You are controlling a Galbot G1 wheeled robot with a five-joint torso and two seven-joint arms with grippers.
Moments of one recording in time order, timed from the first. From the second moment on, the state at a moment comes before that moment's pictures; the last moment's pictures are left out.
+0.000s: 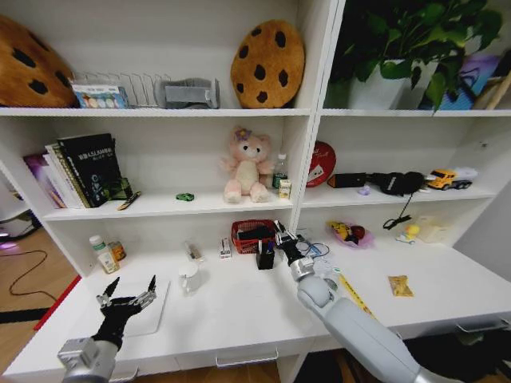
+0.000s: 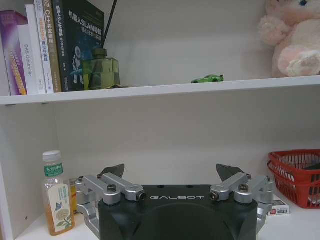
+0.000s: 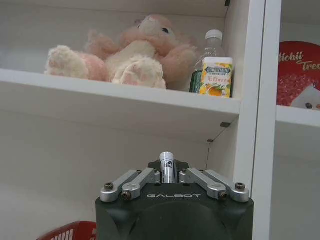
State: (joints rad) left arm 1.86 -1.26 -0.84 -2.37 -0.38 0.14 -0.11; right arm -0.71 1.02 -0.21 1.51 0.38 0.32 0.39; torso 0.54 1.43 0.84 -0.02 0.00
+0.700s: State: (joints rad) left arm 1.86 -1.26 -0.84 -2.37 -0.38 0.14 -0.11; right arm -0.67 1.15 -0.26 1.32 0.28 0.49 0.39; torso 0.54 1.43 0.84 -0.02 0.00
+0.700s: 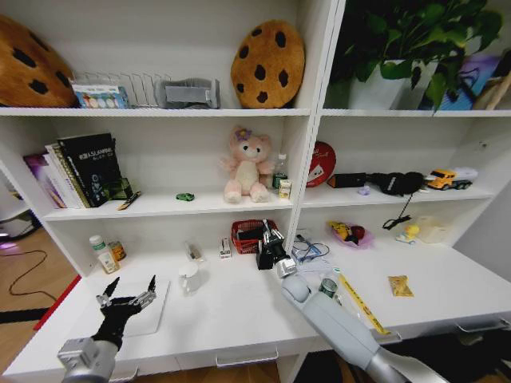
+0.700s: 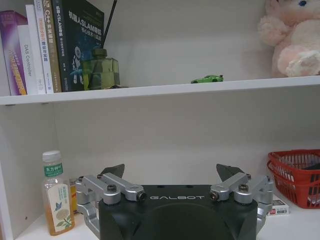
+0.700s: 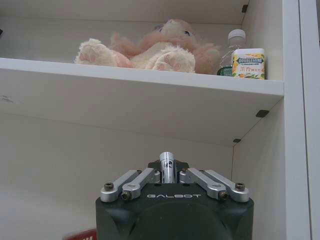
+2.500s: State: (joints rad) left arm 1.86 -1.26 -0.84 -2.37 -0.38 0.14 -0.11; right arm -1.57 0.66 0.32 2.25 0.60 -0.04 0.54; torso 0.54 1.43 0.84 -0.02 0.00
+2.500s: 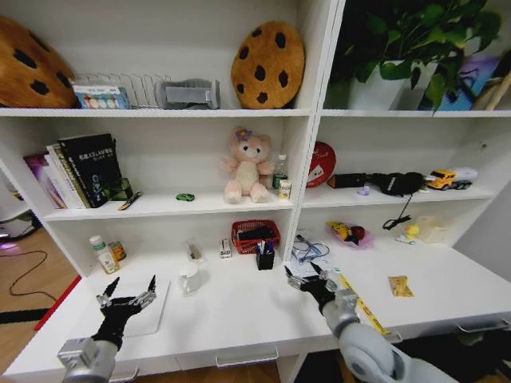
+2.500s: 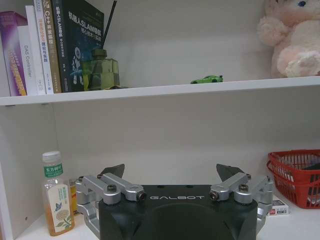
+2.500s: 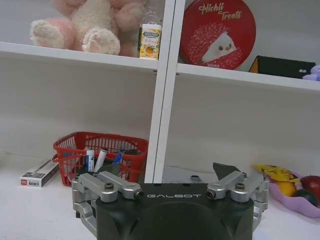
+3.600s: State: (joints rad) left arm 1.86 -1.26 -0.84 -2.37 -0.38 0.14 -0.11; right arm -1.67 0.76 0.32 2.26 0.52 0.05 0.55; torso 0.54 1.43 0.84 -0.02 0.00
